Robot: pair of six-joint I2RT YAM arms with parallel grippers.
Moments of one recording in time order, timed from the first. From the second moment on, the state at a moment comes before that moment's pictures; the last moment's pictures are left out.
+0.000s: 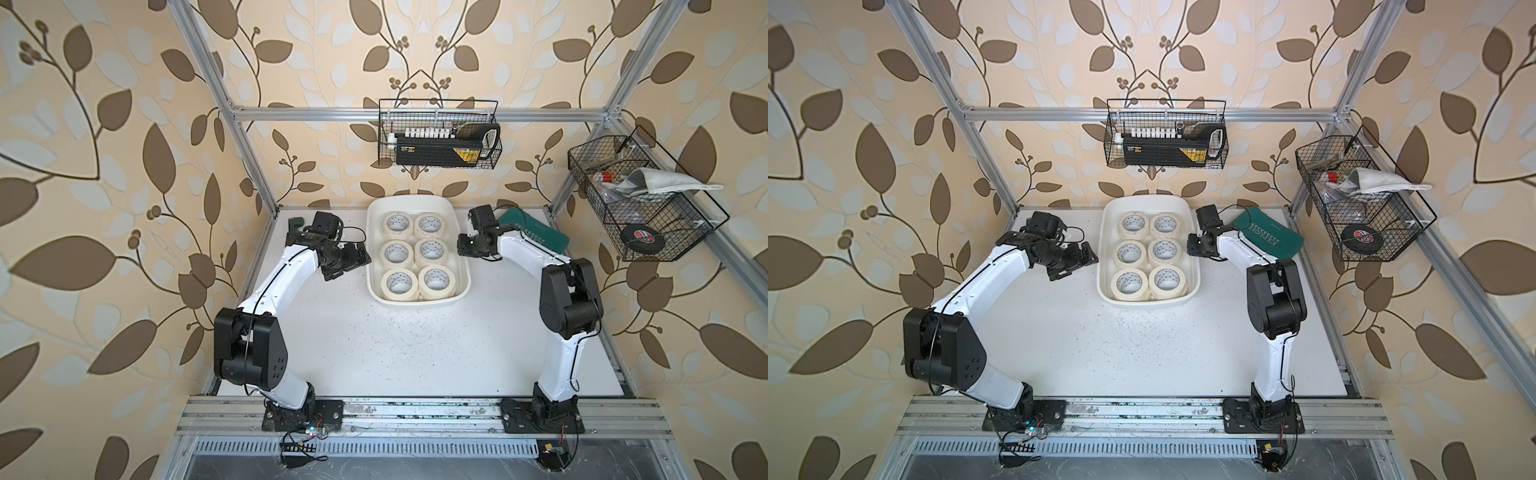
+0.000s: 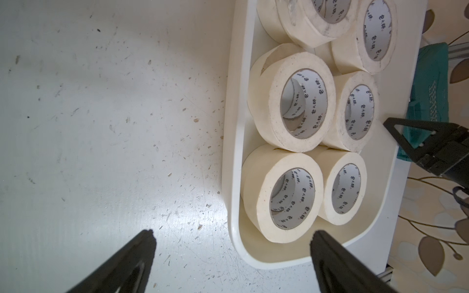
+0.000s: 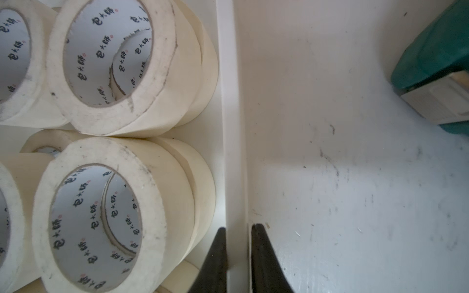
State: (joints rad) left arm -0.22 1.55 1.32 -0.84 0.31 -0.50; right arm 0.23 2.00 1.55 -0.55 -0.02 0.36
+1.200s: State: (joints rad) left arm -0.22 1.55 1.37 -0.84 0.38 -0.52; right arm 0.35 2.09 1.85 -0.90 -0.05 0.39
